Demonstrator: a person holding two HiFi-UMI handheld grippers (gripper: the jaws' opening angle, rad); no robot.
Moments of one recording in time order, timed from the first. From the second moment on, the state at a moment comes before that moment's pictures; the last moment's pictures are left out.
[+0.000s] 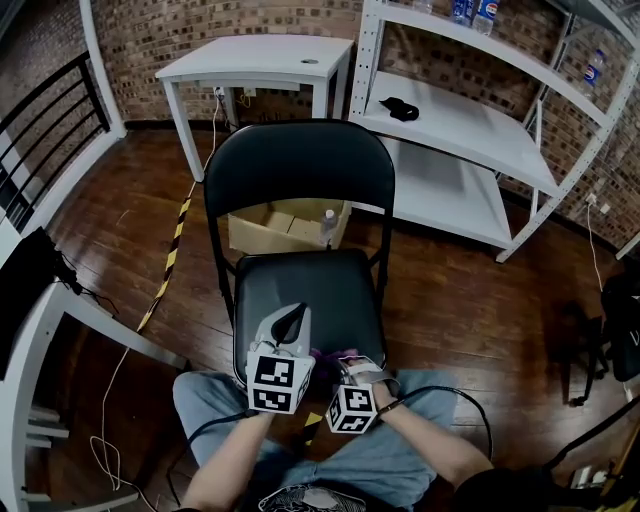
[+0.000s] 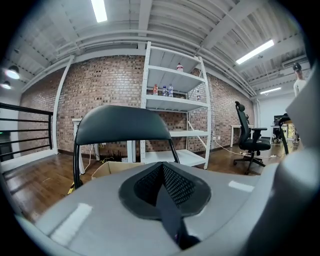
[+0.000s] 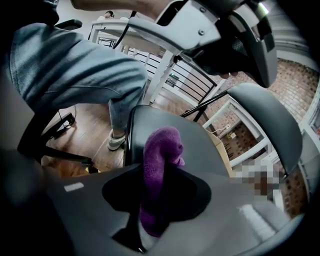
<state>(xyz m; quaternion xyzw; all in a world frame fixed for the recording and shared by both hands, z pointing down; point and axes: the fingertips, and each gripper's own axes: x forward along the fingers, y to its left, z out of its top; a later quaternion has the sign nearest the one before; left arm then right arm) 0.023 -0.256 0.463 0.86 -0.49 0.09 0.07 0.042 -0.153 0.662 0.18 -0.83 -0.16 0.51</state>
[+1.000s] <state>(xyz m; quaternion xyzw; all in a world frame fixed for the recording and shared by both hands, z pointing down) 0.037 -0.332 0.492 0.85 -0.50 0.11 0.13 0.138 -0.450 0.636 0.36 -0.73 -0.12 0.56</state>
